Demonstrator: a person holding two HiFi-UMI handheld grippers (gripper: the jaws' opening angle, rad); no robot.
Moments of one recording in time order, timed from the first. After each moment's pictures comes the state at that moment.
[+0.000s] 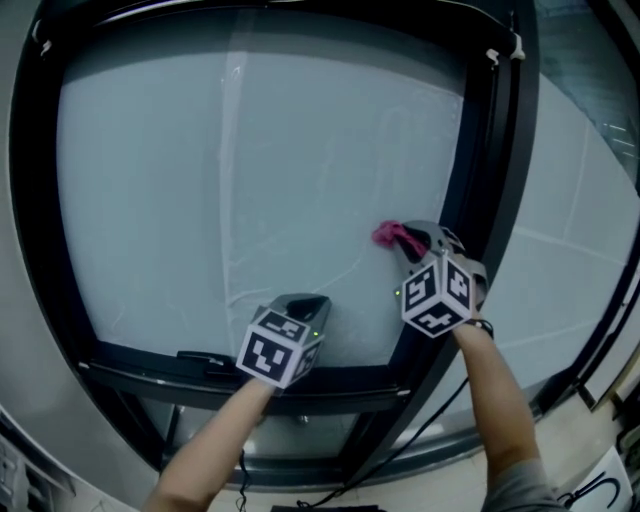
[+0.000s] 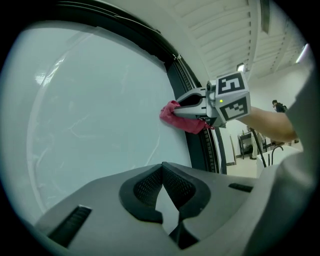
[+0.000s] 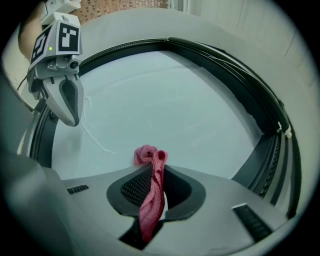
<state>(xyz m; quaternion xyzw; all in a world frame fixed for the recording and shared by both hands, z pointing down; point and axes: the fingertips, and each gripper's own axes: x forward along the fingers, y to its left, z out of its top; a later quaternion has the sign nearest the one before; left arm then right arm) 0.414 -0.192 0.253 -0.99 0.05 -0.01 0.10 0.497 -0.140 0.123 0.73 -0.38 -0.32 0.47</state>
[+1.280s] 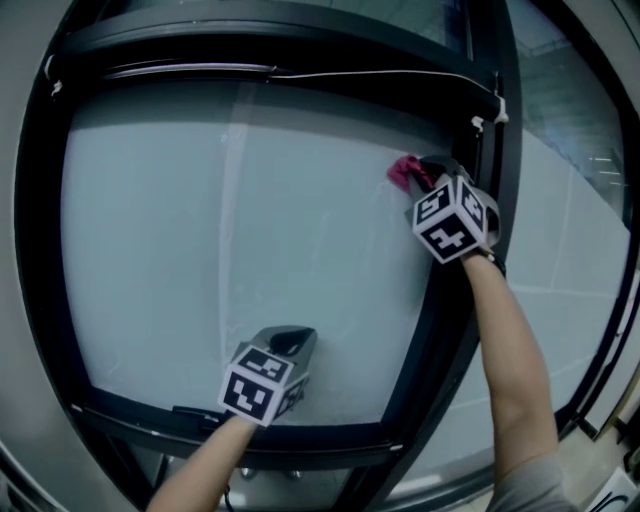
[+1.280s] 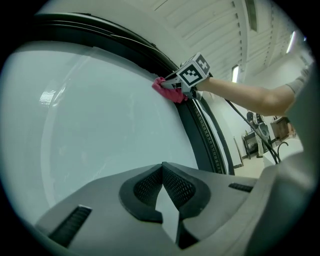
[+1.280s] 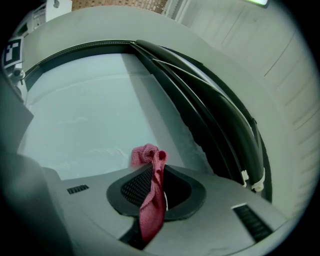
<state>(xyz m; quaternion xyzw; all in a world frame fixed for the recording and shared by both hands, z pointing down) 0.393 -0.206 0.182 -0.99 0.06 0.04 0.15 0.499 -0.132 -0.119 0.78 -0.26 -0.41 0.39</state>
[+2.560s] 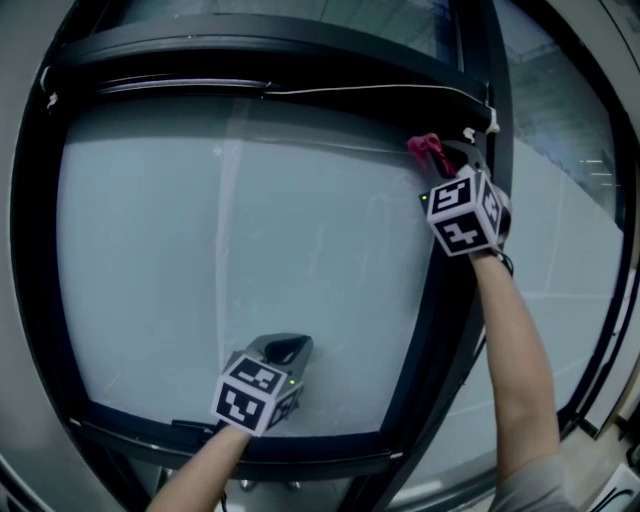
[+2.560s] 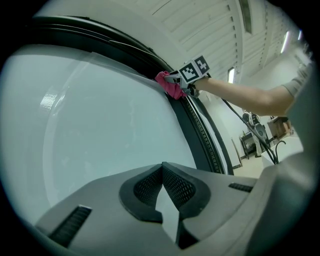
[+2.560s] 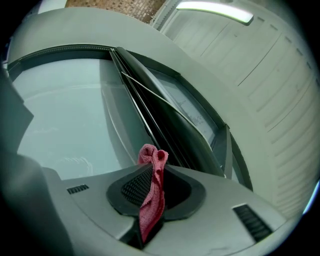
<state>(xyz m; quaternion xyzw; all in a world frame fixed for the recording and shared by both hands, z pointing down) 0.384 -0.203 0.167 -0.98 0.05 0.06 0.16 0.477 -0.080 -0.176 0.81 -0.20 -0.47 0.30</state>
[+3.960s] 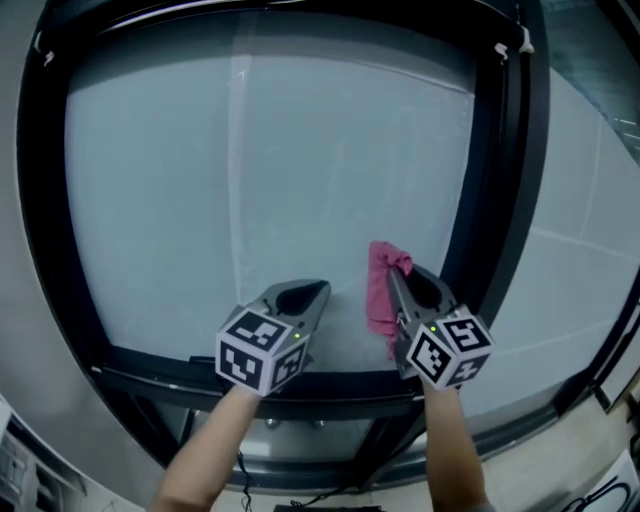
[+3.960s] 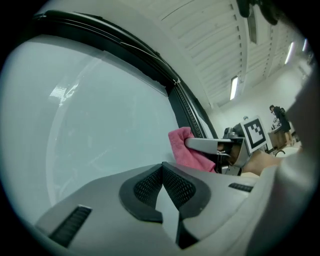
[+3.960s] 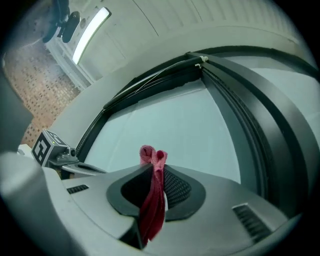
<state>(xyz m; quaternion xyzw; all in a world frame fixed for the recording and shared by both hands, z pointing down) 0.377 -0.195 0.202 -0.99 0.03 0.08 0.11 0.449 -0.122 0.162 0.76 -0.62 -0.20 -0.05</state>
